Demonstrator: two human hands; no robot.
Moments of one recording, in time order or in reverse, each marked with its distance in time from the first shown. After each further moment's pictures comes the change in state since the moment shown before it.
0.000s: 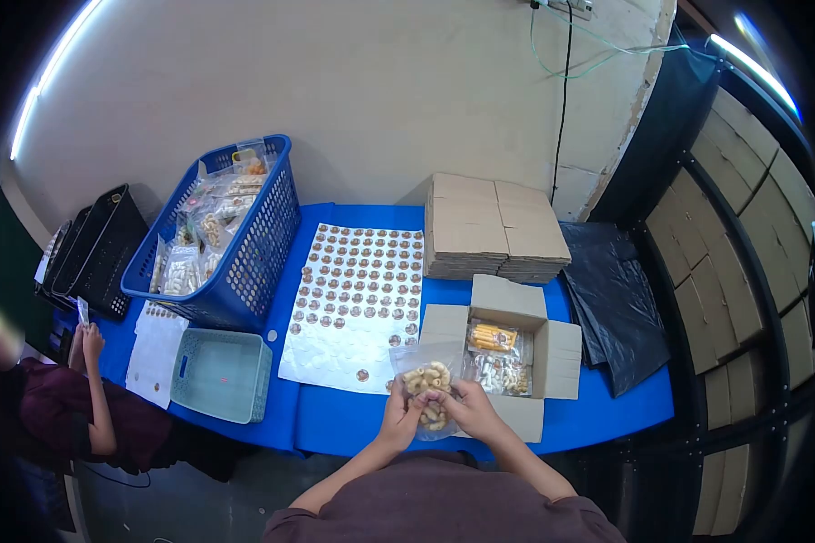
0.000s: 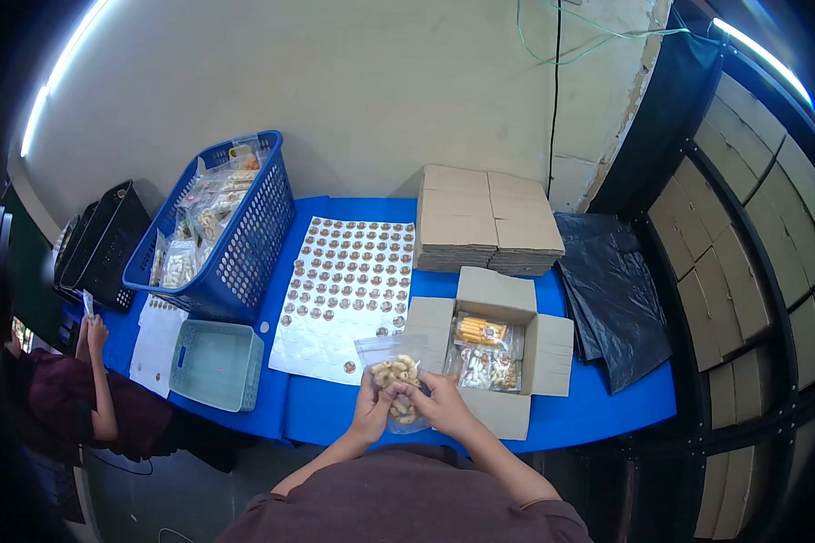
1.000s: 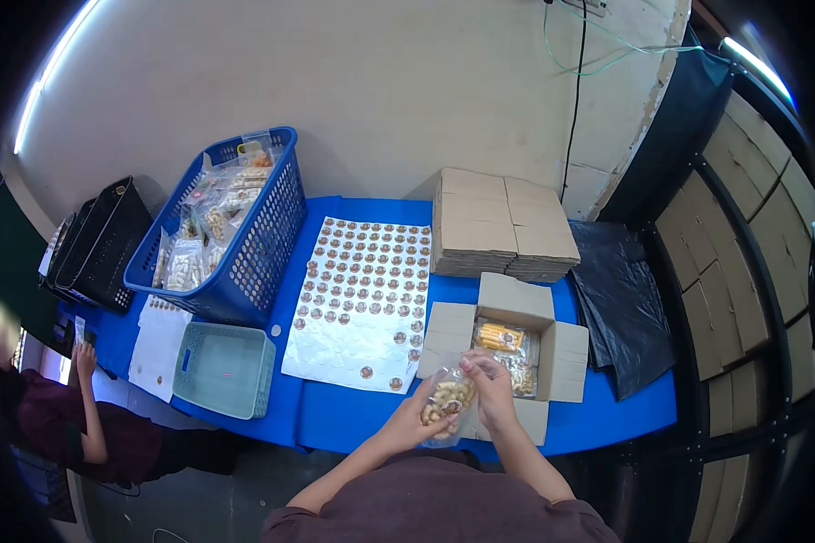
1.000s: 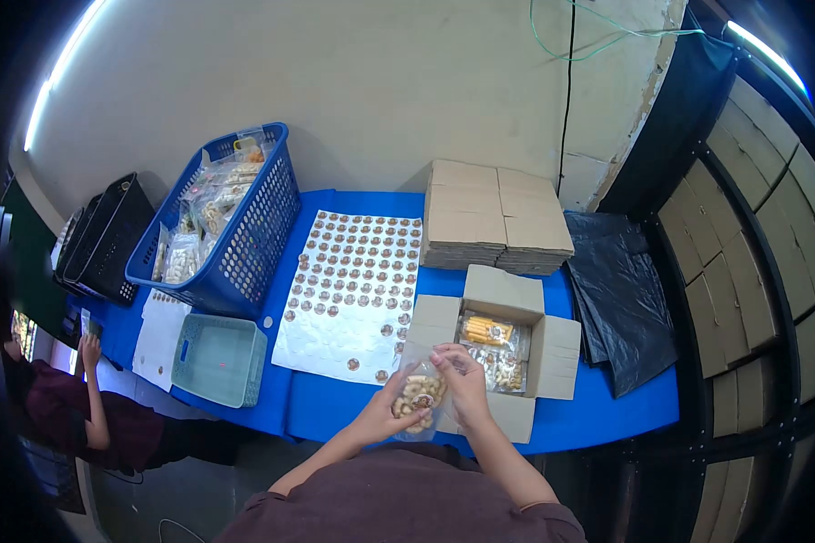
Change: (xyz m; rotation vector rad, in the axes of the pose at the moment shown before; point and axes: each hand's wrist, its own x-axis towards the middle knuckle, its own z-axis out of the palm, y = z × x) left_hand 0.010 0.014 -0.004 0.442 -0.321 -0.174; right_hand 0.023 0.030 -0.006 0.633 0.423 -0.025
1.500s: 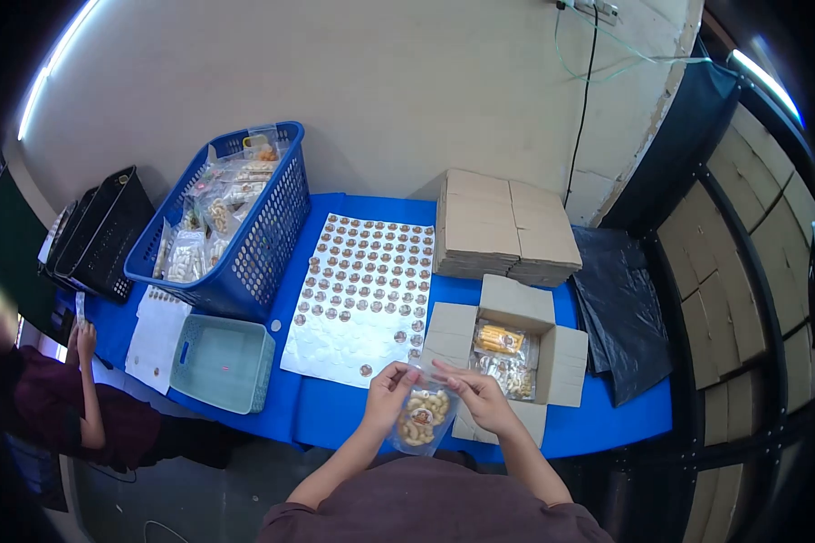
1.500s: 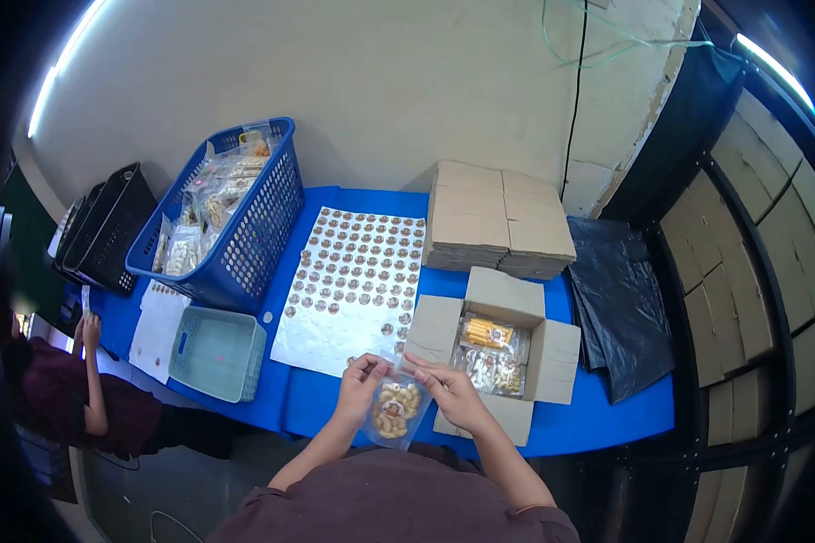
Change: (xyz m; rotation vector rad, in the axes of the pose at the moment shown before) left_hand 0.009 -0.016 -0.020 -0.632 0.376 -0.073; right_hand -0.008 -0.022 0.003 -0.440 -0.444 -0.009
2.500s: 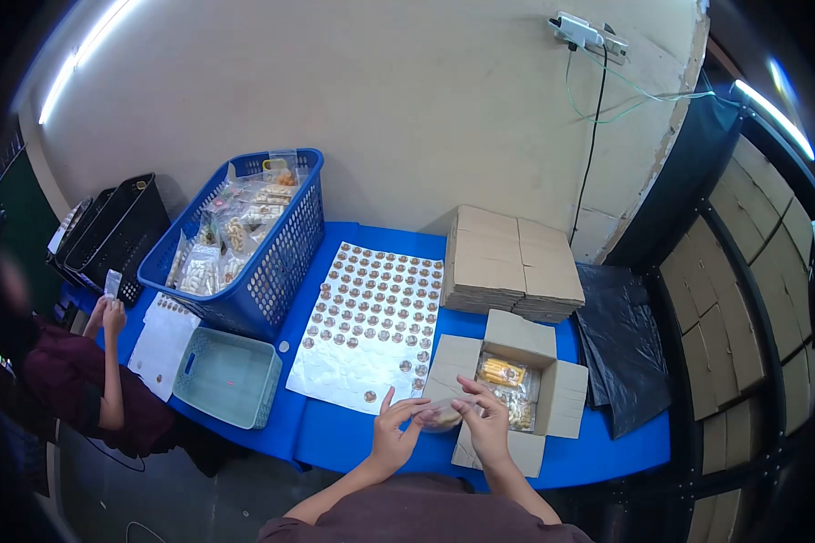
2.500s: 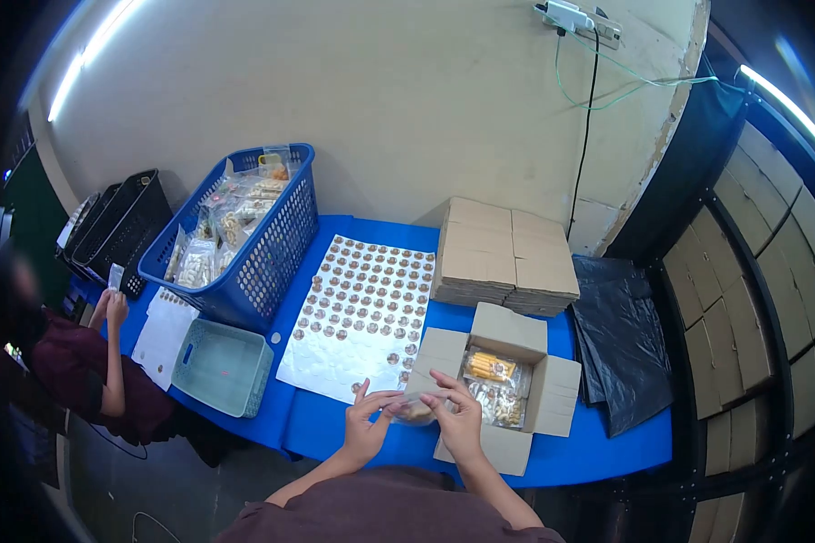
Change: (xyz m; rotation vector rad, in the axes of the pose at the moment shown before) left_hand -0.019 0.019 0.014 0.657 0.042 0.476; right_hand 0.004 -0.004 0.020 0.028 0.414 -0.138
